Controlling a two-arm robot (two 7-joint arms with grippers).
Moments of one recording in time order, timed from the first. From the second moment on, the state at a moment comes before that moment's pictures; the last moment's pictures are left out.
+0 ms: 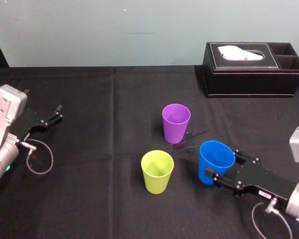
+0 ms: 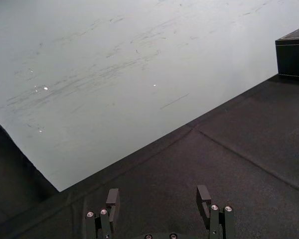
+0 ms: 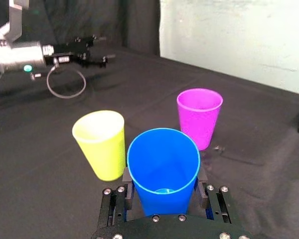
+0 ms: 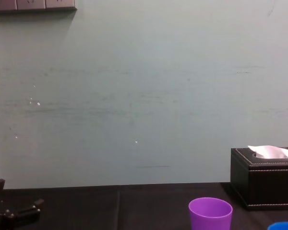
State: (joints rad) left arm -0.20 0.60 0.45 -1.41 -0.25 -0.12 0.03; right arm -0.16 0.69 -0.23 -1.71 0.51 -0.05 0.56
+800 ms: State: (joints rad) left arm -0.20 0.60 0.45 -1.41 -0.25 -0.12 0.03; right arm -0.03 0.69 -0.23 -1.82 0.51 0.07 0.46
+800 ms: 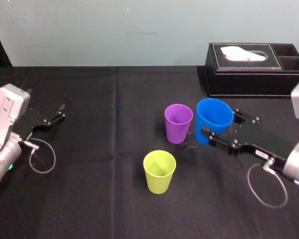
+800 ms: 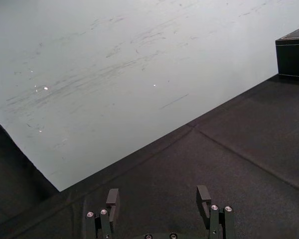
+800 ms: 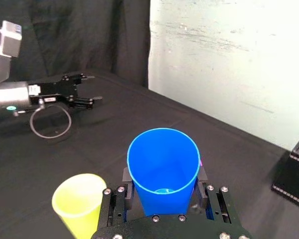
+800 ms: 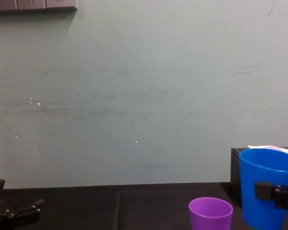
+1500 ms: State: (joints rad) left arm -0.20 0.60 0.45 -1.41 -0.25 -0.12 0.03; right arm 0.23 0.58 -0.36 -1.64 0.44 0.13 0.47
